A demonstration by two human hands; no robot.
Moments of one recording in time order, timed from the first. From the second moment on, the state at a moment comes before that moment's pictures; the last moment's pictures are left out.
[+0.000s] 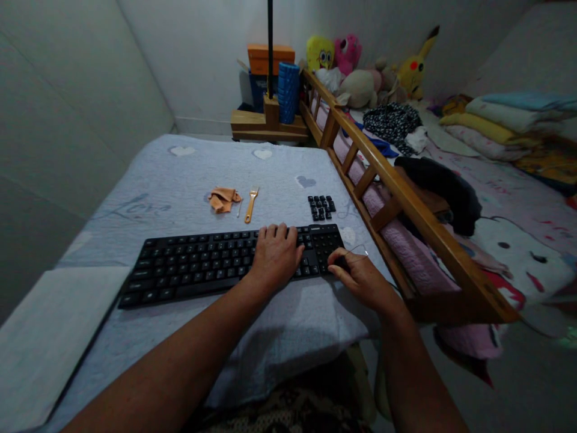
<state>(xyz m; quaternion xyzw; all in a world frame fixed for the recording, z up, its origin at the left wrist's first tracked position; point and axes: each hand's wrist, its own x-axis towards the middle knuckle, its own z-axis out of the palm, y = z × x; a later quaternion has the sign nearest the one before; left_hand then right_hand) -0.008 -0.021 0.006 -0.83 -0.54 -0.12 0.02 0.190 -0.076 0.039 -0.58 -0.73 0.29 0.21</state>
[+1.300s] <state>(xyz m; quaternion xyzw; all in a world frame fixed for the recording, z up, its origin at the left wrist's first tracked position) -0.008 -0.021 0.005 -0.83 -0.54 -0.13 0.00 0.195 -0.072 0.037 -0.55 -0.75 0.29 0.21</state>
